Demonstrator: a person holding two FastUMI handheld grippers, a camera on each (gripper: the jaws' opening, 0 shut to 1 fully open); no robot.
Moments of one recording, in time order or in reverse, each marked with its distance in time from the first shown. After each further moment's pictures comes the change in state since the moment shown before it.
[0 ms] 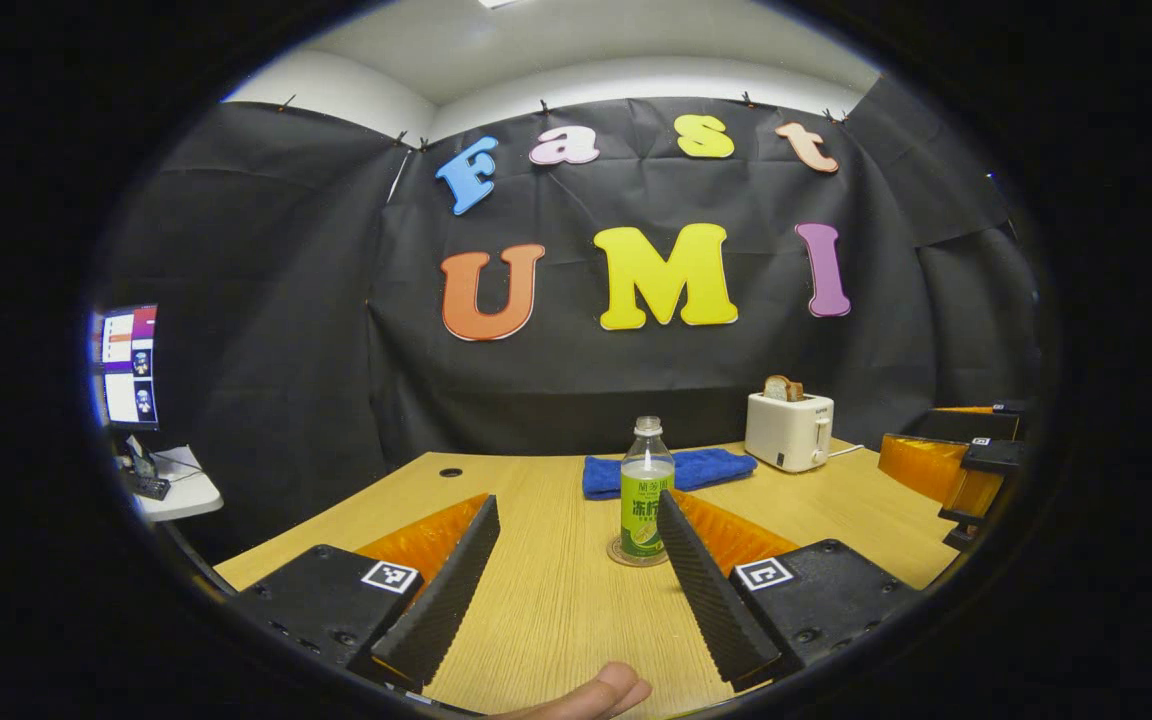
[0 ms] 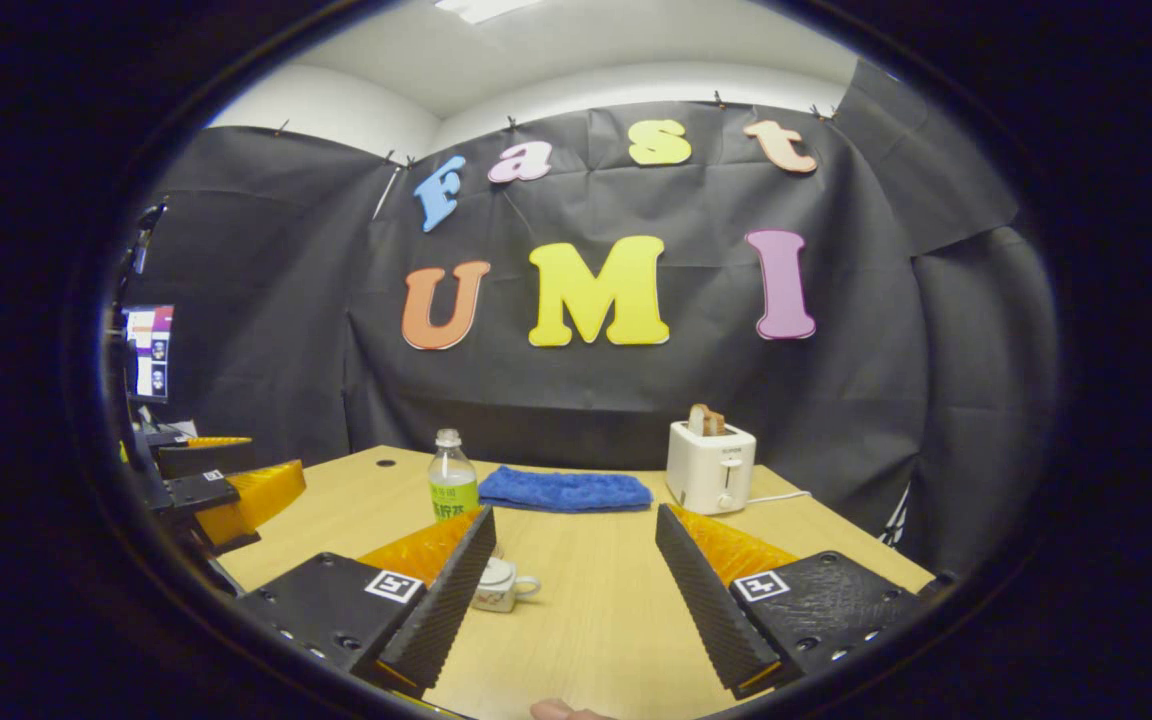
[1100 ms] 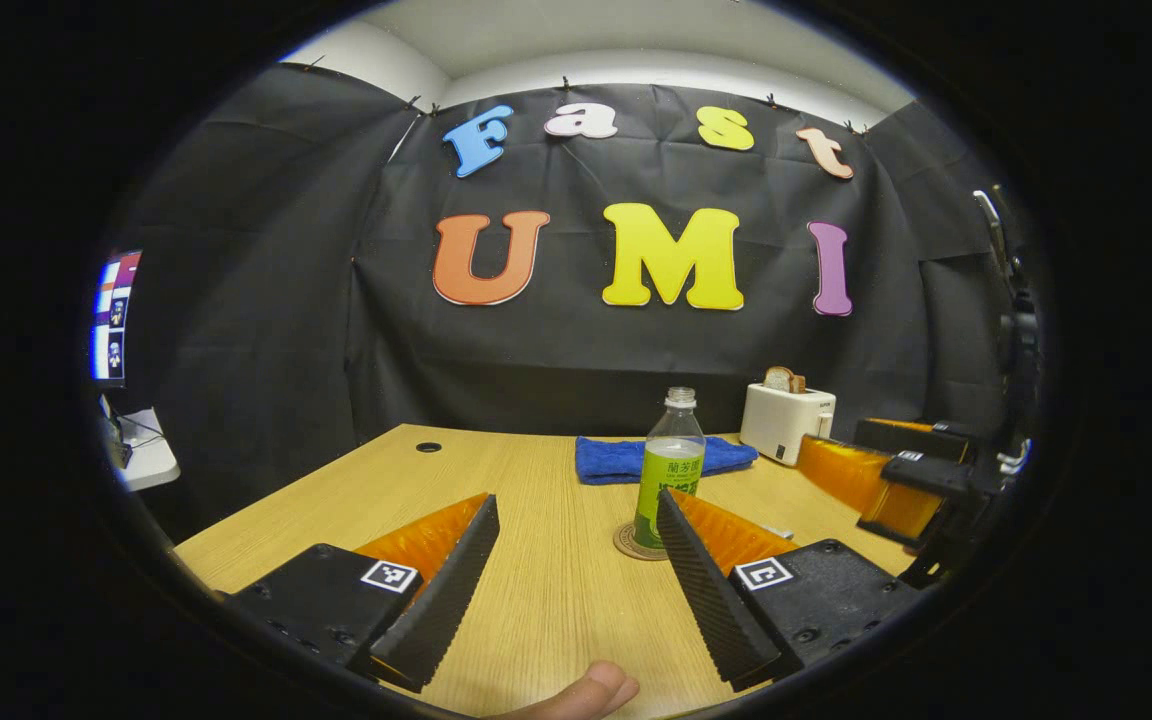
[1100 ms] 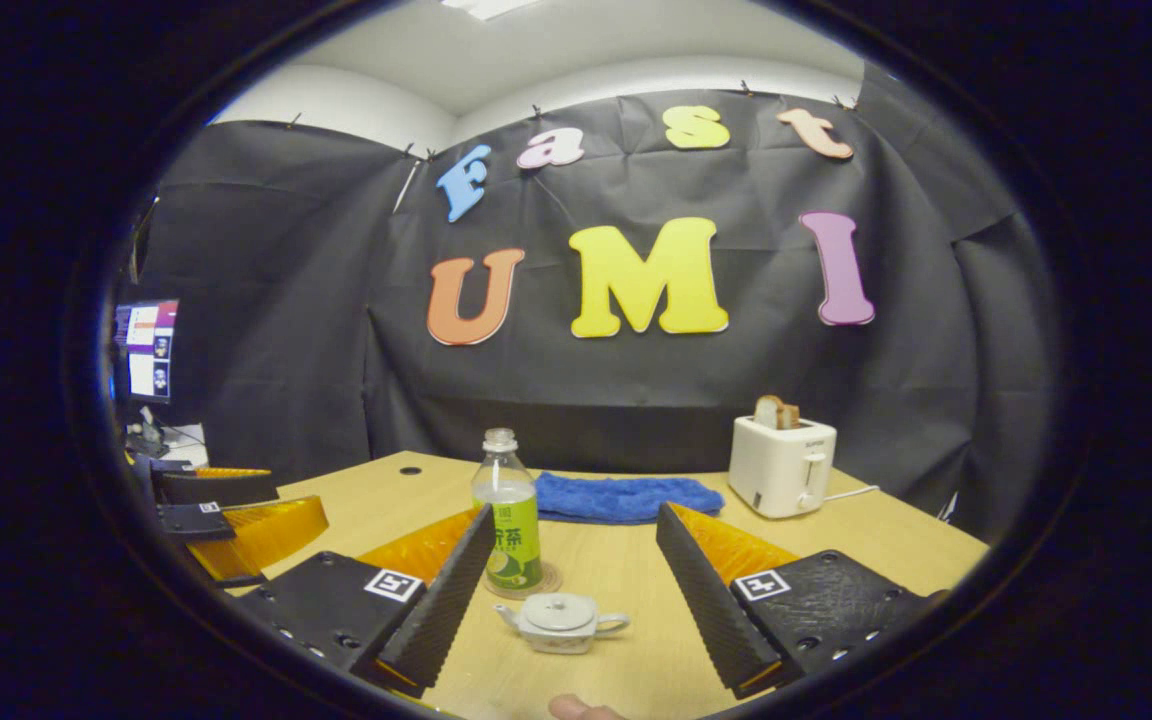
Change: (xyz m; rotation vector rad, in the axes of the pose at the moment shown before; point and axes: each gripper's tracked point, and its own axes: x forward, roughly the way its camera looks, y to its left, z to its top) left arm 0.032 0.017 -0.031 -0.068 0.040 -0.086; right arm 0.077 0.067 -0.020 0.002 -0.009 0.051
